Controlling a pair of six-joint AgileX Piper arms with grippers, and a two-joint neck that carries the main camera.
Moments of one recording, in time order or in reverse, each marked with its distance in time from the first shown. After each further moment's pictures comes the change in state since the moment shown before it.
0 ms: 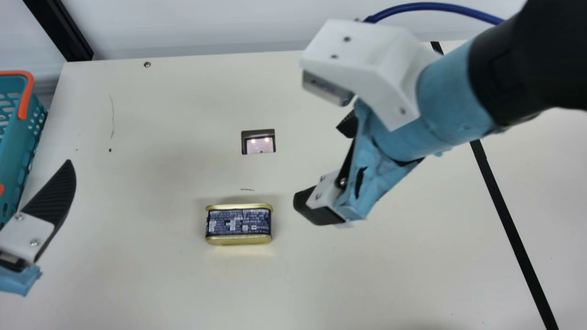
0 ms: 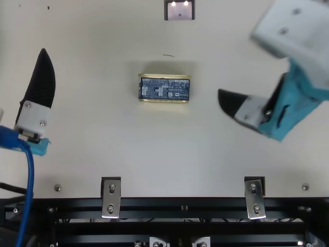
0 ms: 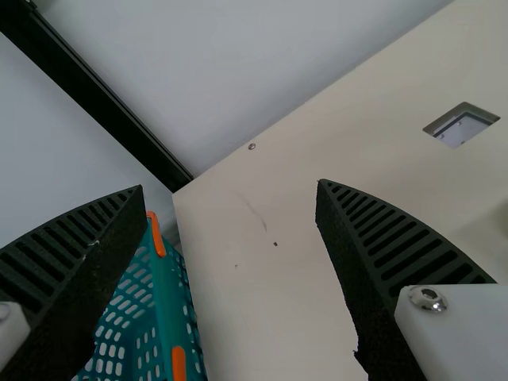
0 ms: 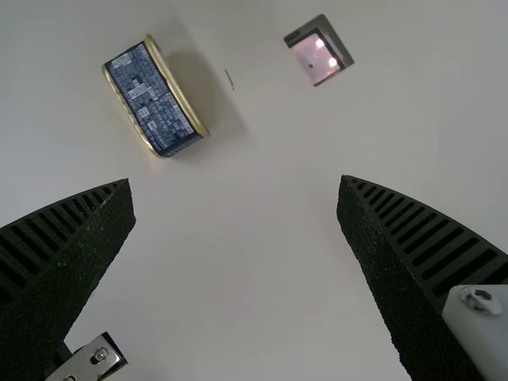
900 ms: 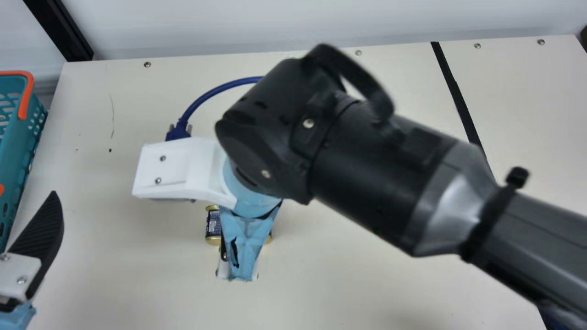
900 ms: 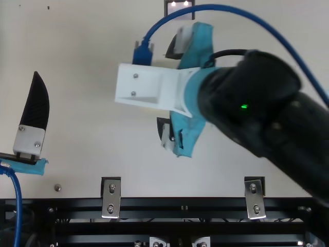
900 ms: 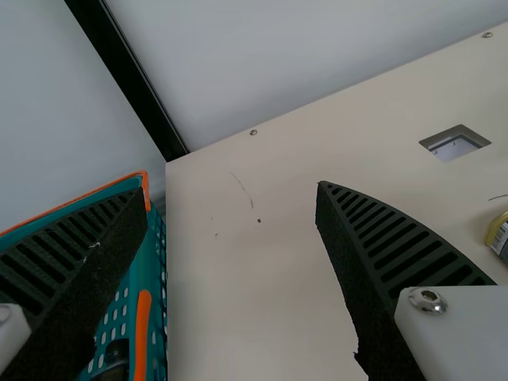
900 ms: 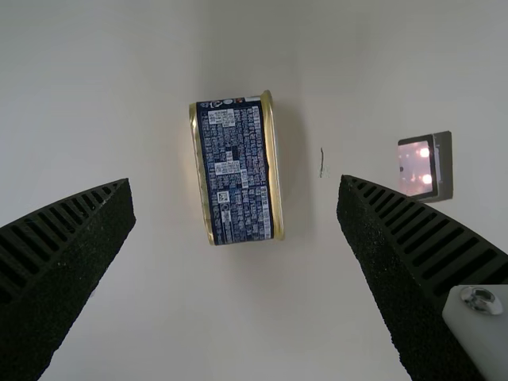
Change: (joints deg) left arm 2.8 -11.5 9.0 -3.2 0.1 -7.0; right arm 21.1 17.4 -6.8 -9.6 -5.2 -1.2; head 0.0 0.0
